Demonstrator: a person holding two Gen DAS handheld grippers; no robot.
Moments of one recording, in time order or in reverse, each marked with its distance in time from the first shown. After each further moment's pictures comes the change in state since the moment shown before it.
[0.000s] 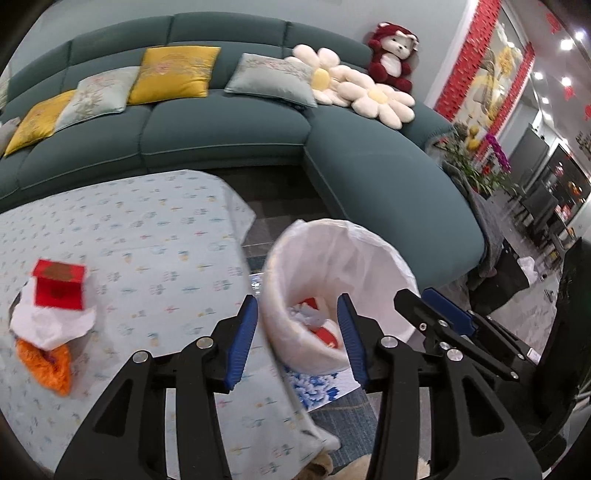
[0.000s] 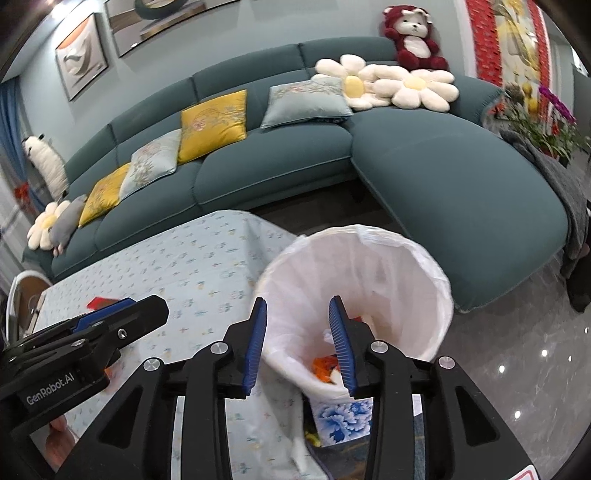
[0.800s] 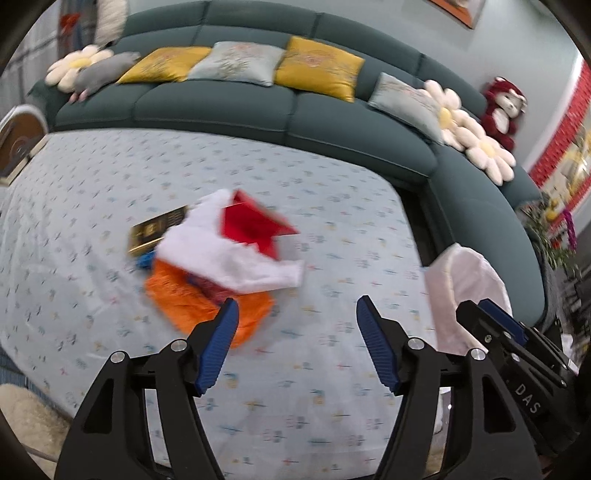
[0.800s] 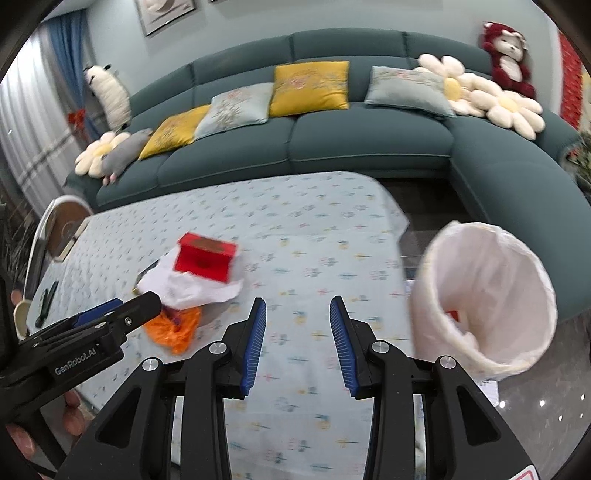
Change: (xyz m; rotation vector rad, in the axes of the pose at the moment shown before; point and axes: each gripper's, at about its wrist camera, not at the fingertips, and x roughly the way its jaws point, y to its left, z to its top) left arm -0.083 0.209 -0.064 -0.318 -0.037 0.255; right arm 0.014 0.188 -0.044 -0.247 0.113 0.163
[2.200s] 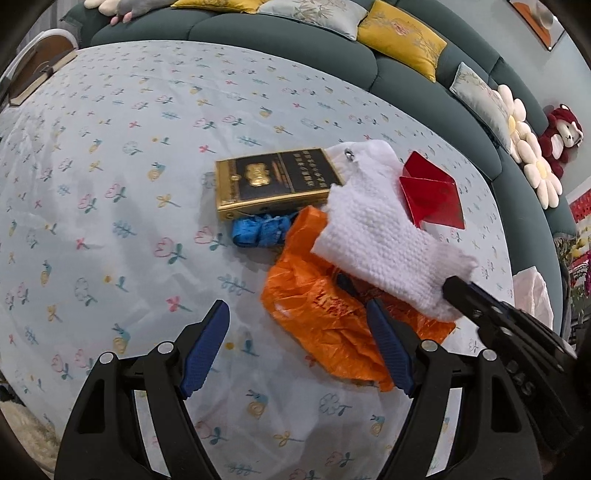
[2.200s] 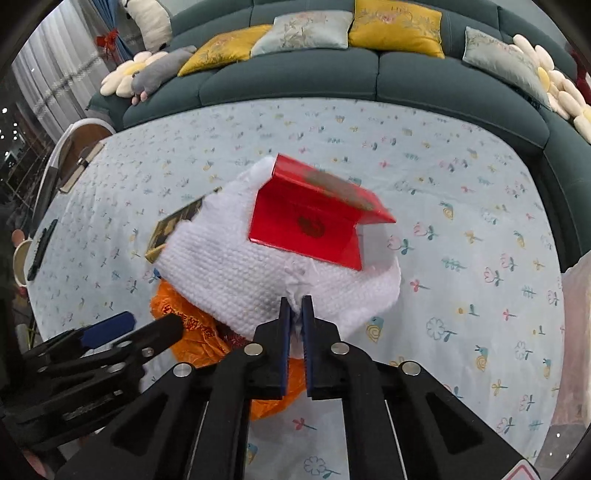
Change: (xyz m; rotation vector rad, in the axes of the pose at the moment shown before) left arm 0.097 0.141 0.004 -0.175 0.168 0.052; right arm 0.158 0.126 0.007 -0.150 0.213 0.100
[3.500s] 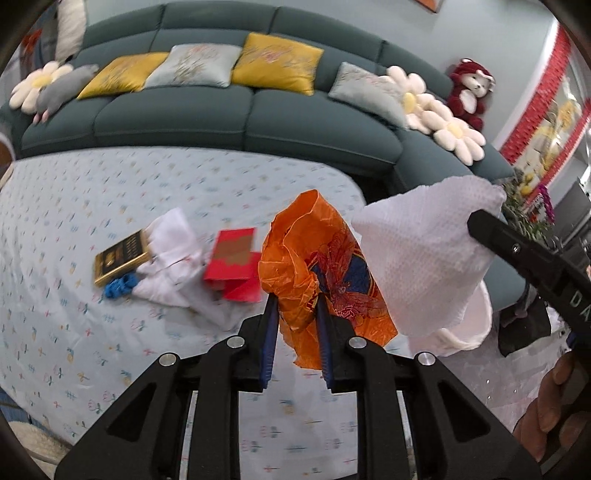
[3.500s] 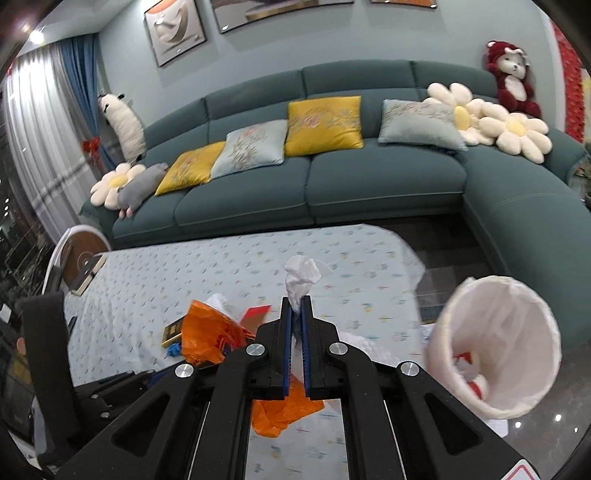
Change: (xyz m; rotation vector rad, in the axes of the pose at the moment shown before) left arm -0.104 -0.184 -0.033 0.316 -0.140 -0.152; right arm -0.217 -0.118 -0.016 0.187 -0.376 -0.074
